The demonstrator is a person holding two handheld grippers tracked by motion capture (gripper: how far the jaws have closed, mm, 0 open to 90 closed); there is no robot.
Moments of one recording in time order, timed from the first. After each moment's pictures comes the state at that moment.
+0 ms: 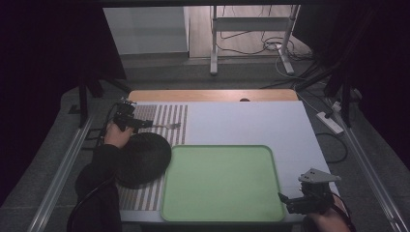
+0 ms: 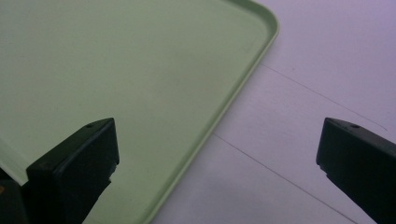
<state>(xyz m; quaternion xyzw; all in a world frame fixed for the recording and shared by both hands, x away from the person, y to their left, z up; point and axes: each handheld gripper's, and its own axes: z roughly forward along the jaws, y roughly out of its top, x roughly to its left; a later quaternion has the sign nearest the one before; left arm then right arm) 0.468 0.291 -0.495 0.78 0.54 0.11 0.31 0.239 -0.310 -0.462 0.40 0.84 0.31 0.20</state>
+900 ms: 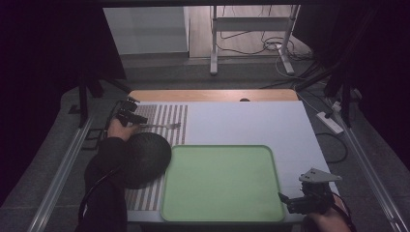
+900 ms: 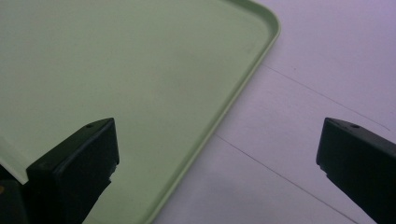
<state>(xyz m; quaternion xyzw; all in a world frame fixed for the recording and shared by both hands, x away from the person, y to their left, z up) 0.501 0.297 -0.516 0.79 0.55 0.11 0.24 0.239 -0.311 -0.462 0.40 0.84 0.32 0.20</state>
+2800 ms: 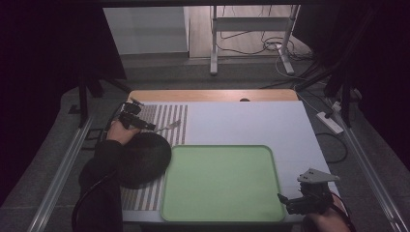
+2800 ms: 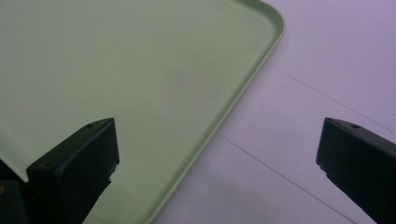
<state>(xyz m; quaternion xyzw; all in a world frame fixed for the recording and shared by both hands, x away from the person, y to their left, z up) 0.489 0.275 -0.508 0.83 0.49 0.05 0.25 0.239 -0.308 -0.463 0.39 0.84 0.31 0.20</state>
